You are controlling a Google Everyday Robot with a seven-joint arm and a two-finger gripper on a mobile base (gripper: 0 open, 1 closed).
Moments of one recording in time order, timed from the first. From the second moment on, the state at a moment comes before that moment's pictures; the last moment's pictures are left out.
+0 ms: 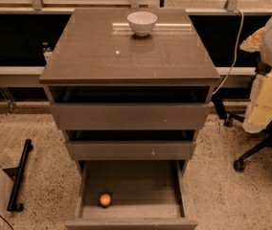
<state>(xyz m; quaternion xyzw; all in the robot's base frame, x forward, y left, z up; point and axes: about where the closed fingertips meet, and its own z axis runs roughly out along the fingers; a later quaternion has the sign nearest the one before) 0.438 -0.216 0.979 -0.60 0.78 -0.04 0.16</state>
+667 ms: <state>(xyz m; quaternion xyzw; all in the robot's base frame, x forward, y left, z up) 0.444 -0.196 0.965 -0.60 0.78 -0.02 0.17</state>
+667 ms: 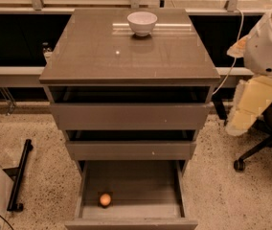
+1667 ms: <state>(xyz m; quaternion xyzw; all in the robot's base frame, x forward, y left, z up) 0.450 -0.154 0.914 -0.58 0.78 0.05 0.22</state>
